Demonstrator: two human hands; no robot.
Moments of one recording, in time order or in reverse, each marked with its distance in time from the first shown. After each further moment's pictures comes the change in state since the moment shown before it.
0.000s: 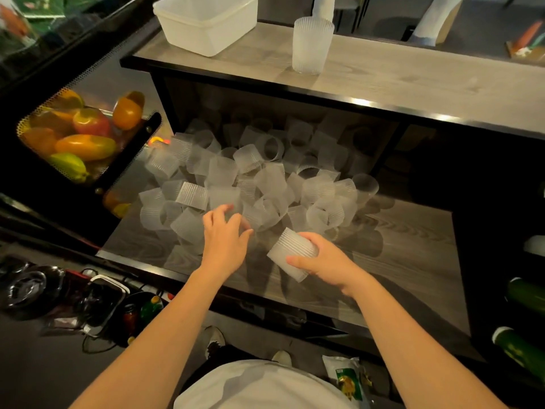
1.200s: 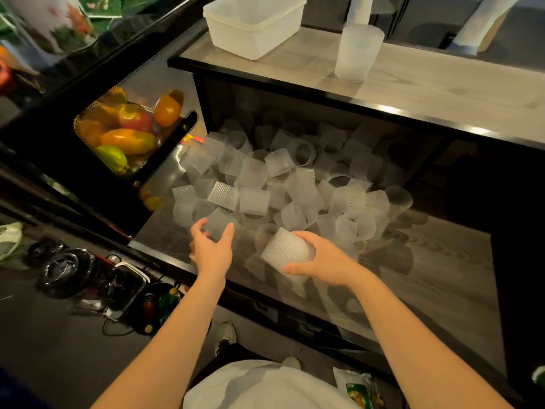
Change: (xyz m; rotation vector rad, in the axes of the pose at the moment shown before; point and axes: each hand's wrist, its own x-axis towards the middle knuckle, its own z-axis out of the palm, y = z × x) left_hand -0.015 -0.041 -0.032 -0.808 0.292 -0.738; right_hand 0.034 -0.034 0.031 -0.325 -0.146 -0.149
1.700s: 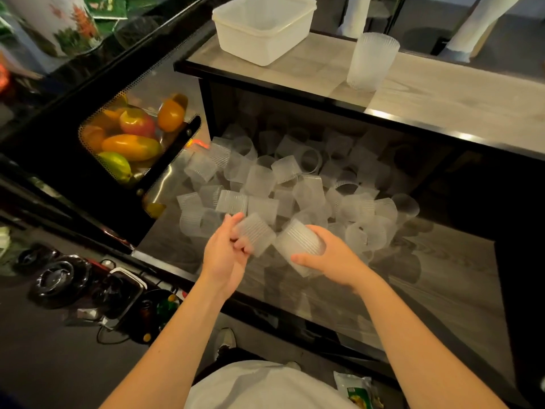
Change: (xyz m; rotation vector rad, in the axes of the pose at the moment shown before) left_hand 0.005 0.034 -0.011 -0.637 -0.532 -0.174; right_hand 0.016 -0.024 0.001 0.138 0.135 0.077
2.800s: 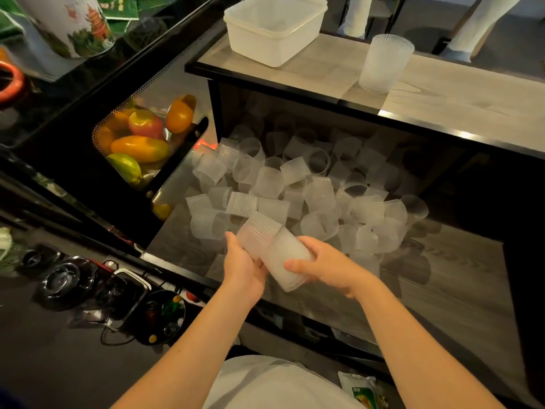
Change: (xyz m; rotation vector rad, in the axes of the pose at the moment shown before) left_hand 0.001 -0.011 0.004 -0.136 0.250 -0.207; right_hand 0.006 -0.022 0.030 0.183 -0.217 0.032
